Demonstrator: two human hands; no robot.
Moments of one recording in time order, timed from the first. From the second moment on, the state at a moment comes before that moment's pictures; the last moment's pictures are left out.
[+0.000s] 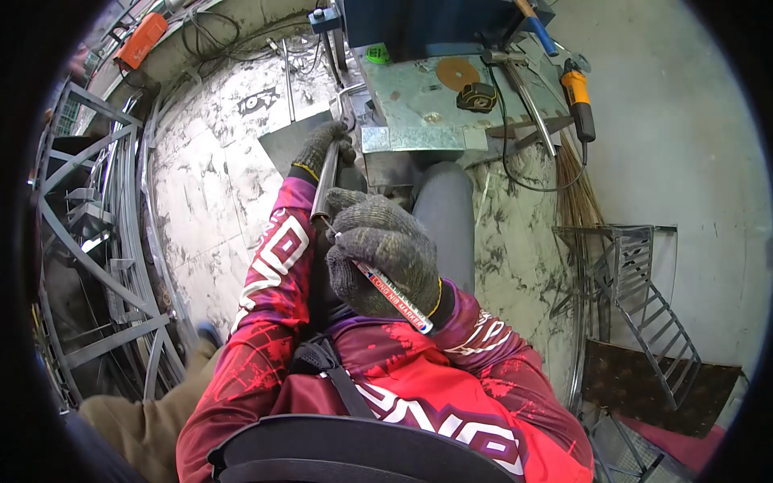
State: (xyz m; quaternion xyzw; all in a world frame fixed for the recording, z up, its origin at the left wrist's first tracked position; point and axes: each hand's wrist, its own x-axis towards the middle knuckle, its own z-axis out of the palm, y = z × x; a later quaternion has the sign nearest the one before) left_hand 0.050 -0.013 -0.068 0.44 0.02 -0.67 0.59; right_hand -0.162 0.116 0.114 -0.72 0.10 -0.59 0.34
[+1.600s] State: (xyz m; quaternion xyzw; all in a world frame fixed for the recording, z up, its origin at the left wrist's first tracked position) left_hand 0.029 -0.011 -0.068 0.52 -0.06 -0.65 0.55; right_hand -0.154 0.108 0.117 -0.76 0.18 -0.59 0.23
